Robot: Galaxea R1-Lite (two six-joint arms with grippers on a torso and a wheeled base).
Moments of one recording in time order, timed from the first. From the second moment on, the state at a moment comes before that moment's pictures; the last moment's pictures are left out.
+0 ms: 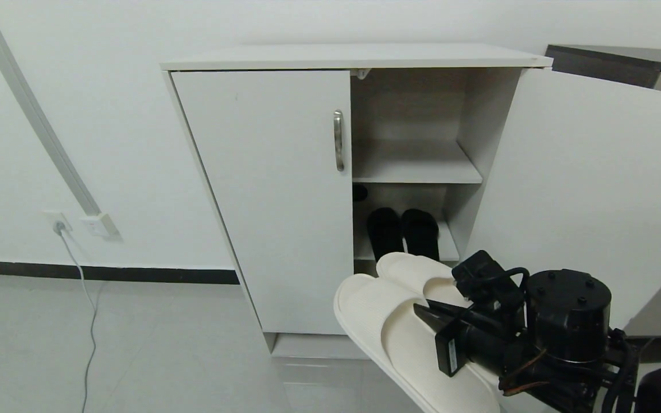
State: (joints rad) left arm 0.00 0.00 0.00 0.00 0.00 -0.01; right arm 0.78 1.78 -0.48 -1.06 -0.12 0.03
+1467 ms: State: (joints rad) left arm 0.00 0.00 0.00 0.00 0.00 -0.01; right arm 0.82 1.83 -1.23 -0.37 -0.79 0.22
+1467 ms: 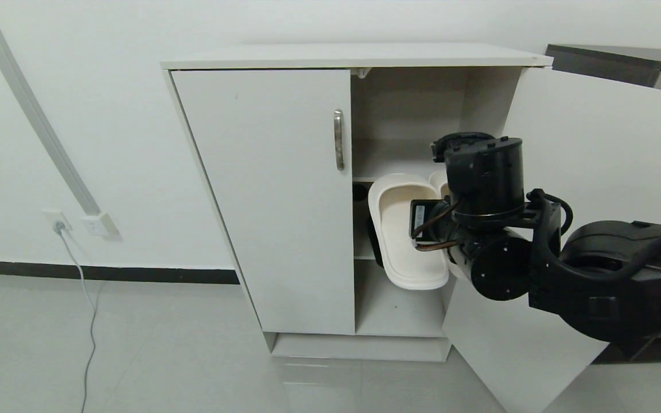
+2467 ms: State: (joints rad) left arm 0.00 0.00 0.00 0.00 0.00 -0.01; right arm 0.81 1.83 -1.26 -0.37 -0.79 0.20
